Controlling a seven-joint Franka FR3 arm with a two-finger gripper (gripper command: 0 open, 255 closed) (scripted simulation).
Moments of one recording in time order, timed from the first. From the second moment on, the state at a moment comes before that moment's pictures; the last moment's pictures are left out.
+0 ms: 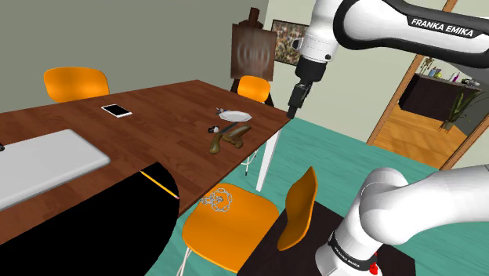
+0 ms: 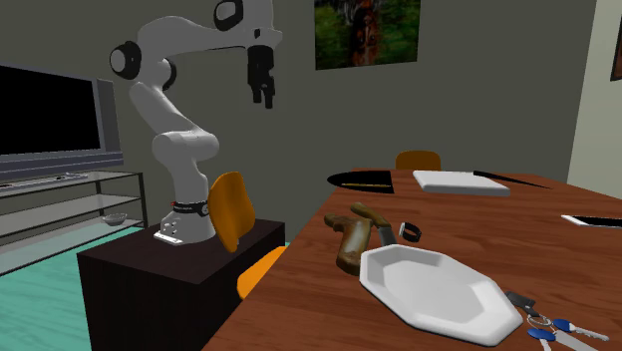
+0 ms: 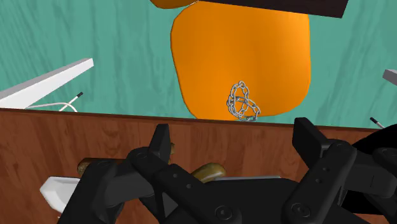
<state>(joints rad) 0.02 -0.79 0.00 -2.30 -0.07 1.58 -0.15</state>
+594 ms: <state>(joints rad) 0.07 -0.69 -0.19 -2.33 -0.16 1.72 -0.52</state>
